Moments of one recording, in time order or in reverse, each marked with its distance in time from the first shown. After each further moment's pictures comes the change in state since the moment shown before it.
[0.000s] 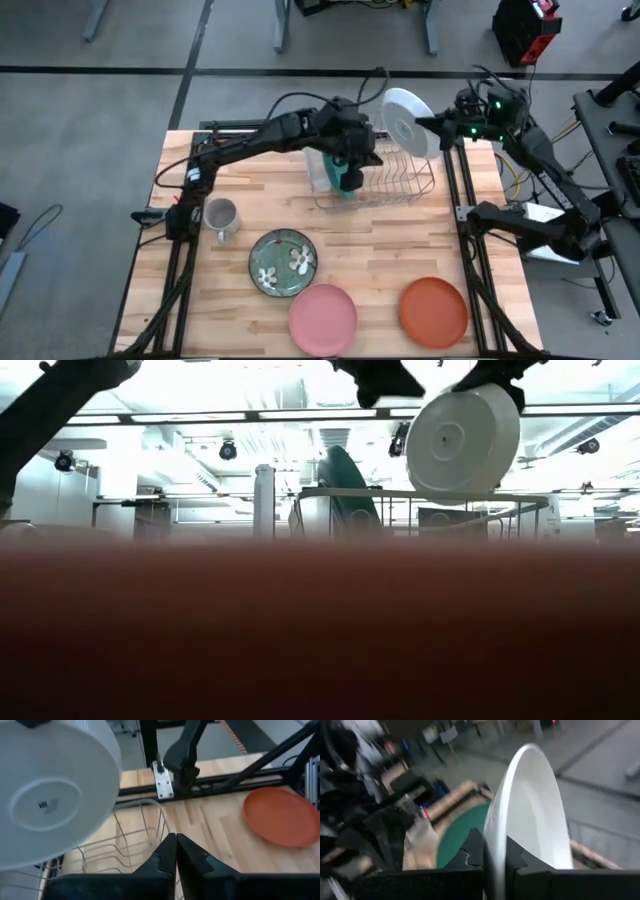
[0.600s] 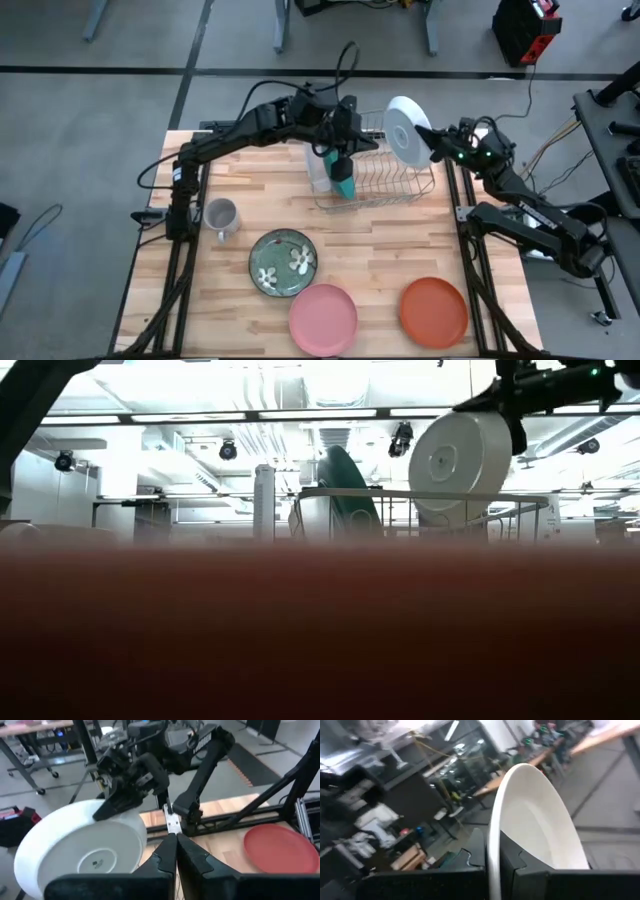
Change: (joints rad) left arm 0.003 -0.127 -0.002 0.057 -0.016 0.002; right arm 0.090 -0.283 -0.645 0.817 0.281 0.384
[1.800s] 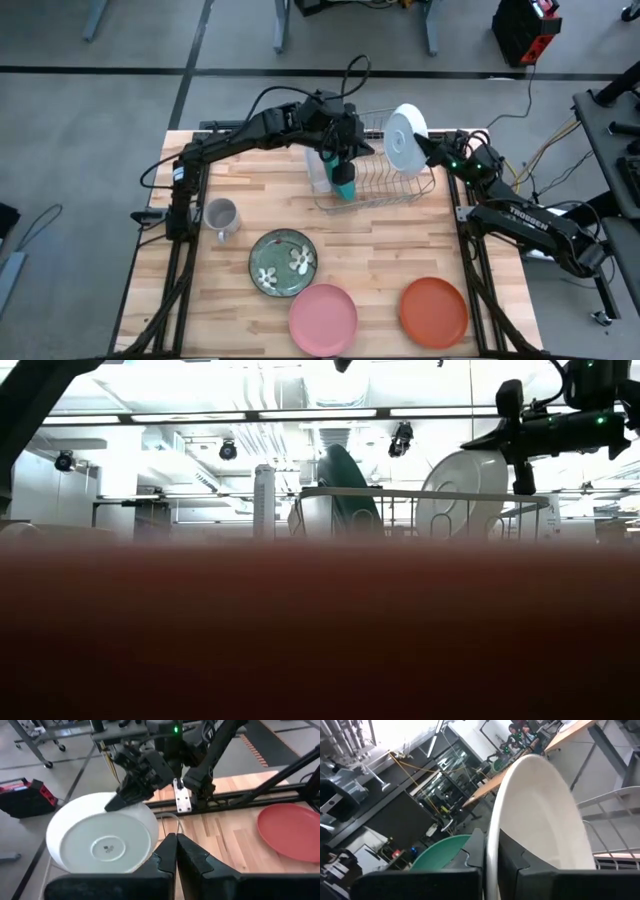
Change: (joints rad) left arm 0.000 0.007 -0.070 -0.031 -0.076 -0.003; right arm 0.015 0.013 -0.258 0.233 0.121 0.114
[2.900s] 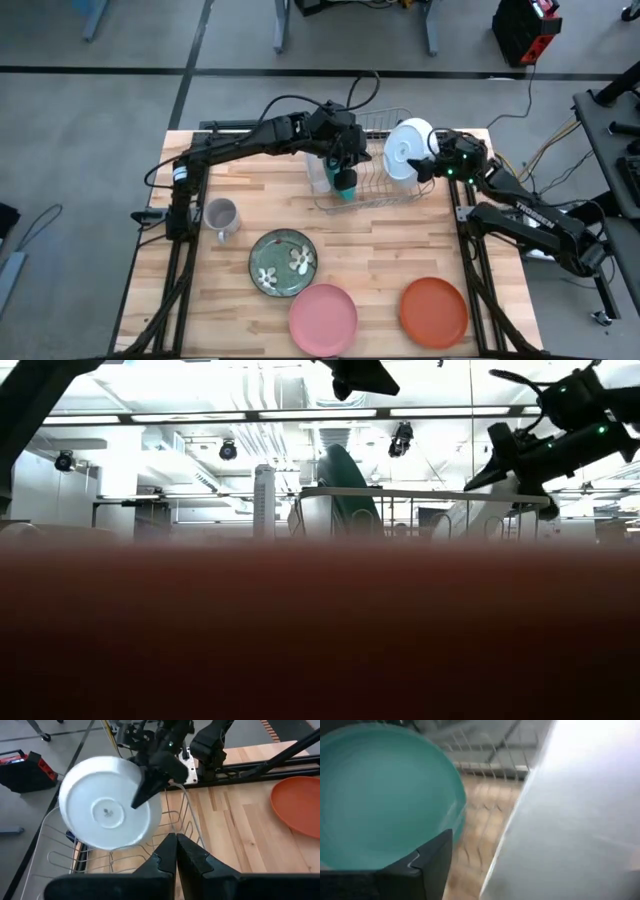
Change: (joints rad) left arm 0.002 0.000 -0.136 0.031 -0.051 0.000; right arm 0.001 0.004 0.137 -0.653 -0.038 -0.278
